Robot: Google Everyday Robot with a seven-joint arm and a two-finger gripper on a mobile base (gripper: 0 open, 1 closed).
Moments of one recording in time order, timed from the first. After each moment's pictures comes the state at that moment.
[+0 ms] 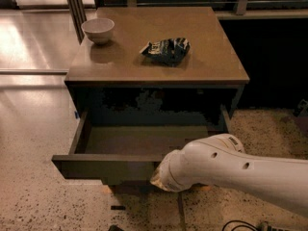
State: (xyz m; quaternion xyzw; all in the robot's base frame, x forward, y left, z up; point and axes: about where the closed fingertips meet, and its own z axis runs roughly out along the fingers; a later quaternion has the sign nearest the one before) arm 0.419 -0.013 0.632 -0.57 0.78 0.10 0.23
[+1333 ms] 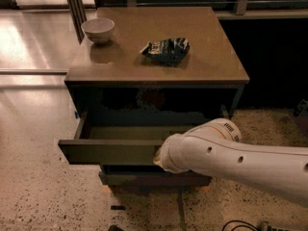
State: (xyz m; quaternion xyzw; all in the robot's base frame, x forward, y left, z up) arm 0.475 -0.024 0.653 -0.56 0.78 0.03 0.28
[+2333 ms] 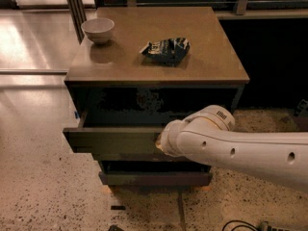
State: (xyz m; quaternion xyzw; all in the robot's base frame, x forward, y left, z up) arm 0.529 -0.032 0.664 -0.55 0.77 -0.02 0.31
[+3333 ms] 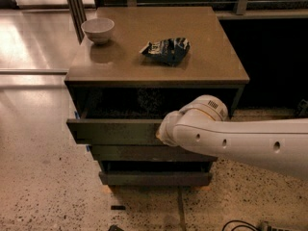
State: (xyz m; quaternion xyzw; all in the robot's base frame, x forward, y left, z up) arm 0.563 -0.034 0.670 -0.52 0.79 -0.03 0.32
